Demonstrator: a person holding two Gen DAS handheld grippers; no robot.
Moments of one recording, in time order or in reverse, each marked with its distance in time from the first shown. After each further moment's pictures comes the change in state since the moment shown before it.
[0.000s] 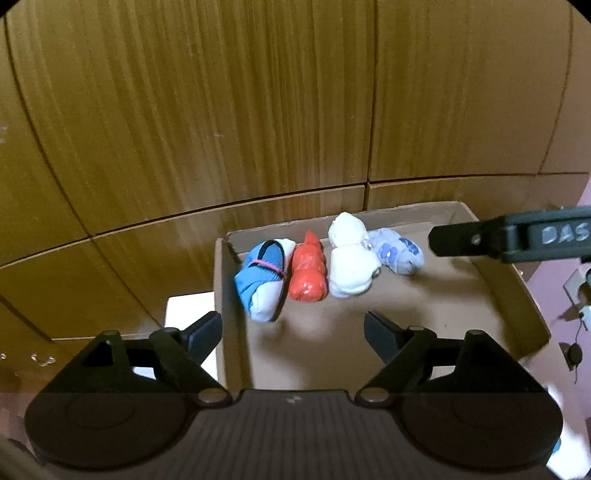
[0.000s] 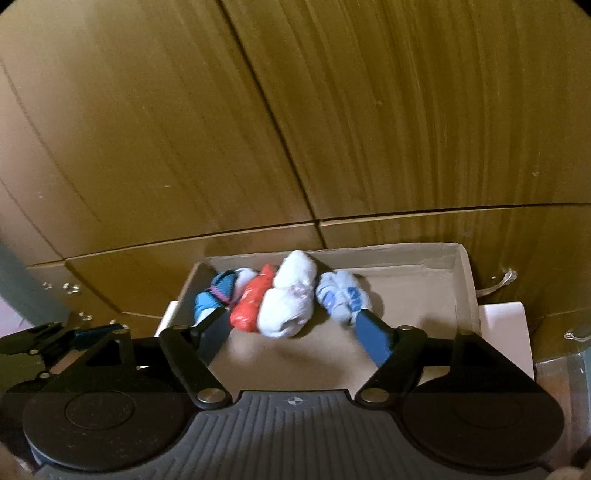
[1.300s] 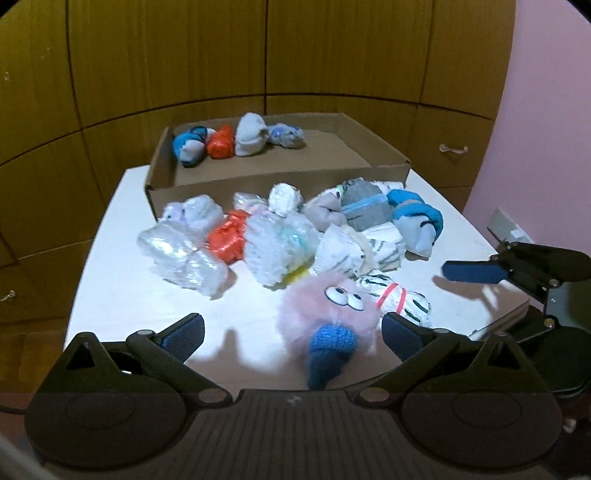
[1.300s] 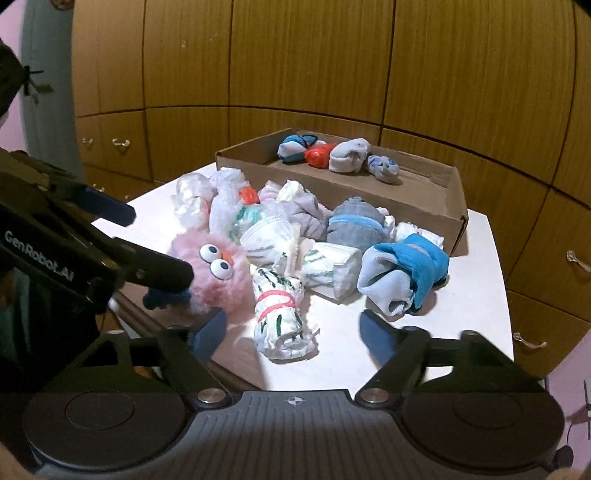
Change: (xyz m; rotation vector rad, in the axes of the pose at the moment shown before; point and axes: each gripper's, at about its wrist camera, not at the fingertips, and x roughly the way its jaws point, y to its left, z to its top) left arm -0.078 -0.064 -0.196 -0.017 -0.061 -0.151; right arm -0.109 0.033 -0.276 -0.462 -0.104 -0.082
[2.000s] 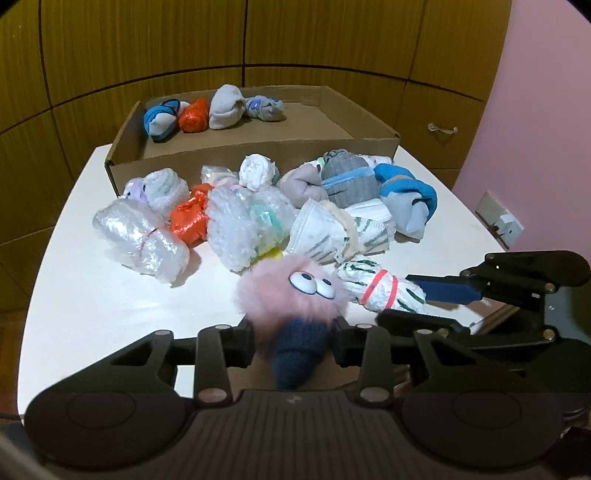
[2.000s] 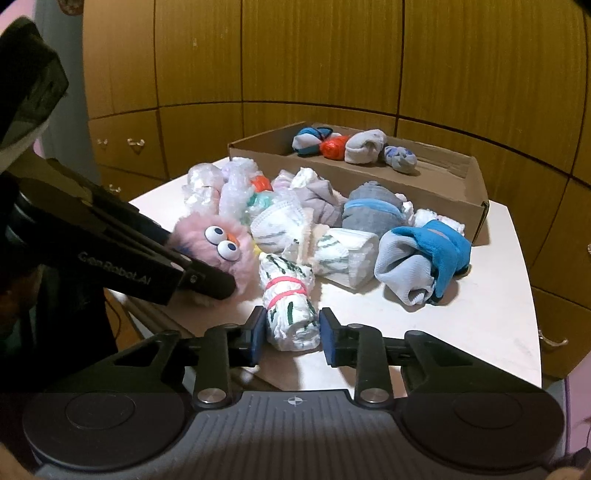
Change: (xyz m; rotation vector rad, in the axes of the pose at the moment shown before) left arm 0.022 -0.009 -0.006 -0.005 0.055 -0.047; right arm 0.008 -0.004 -0.013 0.010 -0.005 0.077
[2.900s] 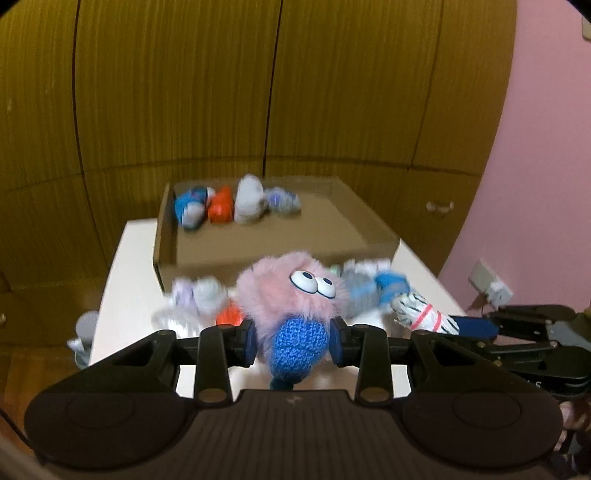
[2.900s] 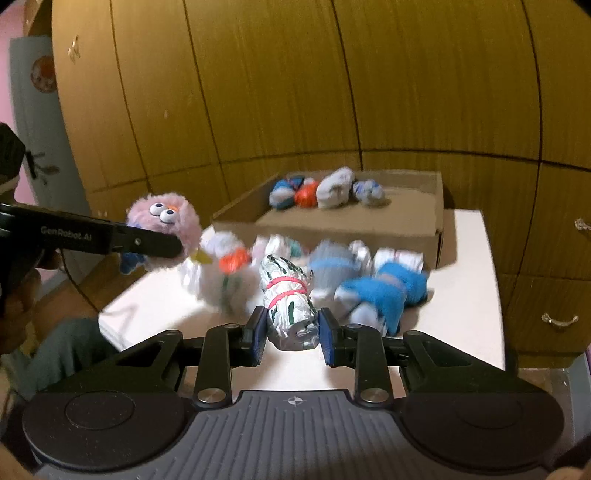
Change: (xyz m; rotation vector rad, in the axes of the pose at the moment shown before) left arm -0.064 0.024 0.052 -0.039 -0.196 -0.002; right arm -0.044 -0.050 0.031 0.191 -0.115 0.059
